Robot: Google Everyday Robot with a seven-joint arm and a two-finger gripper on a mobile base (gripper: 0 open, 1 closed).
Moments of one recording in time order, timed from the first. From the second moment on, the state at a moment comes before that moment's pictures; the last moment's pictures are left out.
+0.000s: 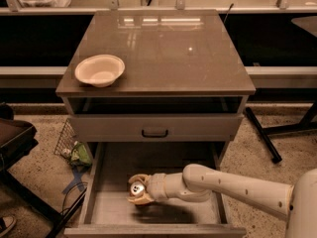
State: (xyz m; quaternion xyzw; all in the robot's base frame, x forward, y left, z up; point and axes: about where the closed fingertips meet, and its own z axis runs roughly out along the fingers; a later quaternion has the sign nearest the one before) arm 0.482 0.096 0.438 -0.58 0.59 0.36 0.42
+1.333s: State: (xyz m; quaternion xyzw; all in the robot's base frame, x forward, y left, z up) arm 0.460 0.091 0.568 -0.56 0.60 0.37 0.44
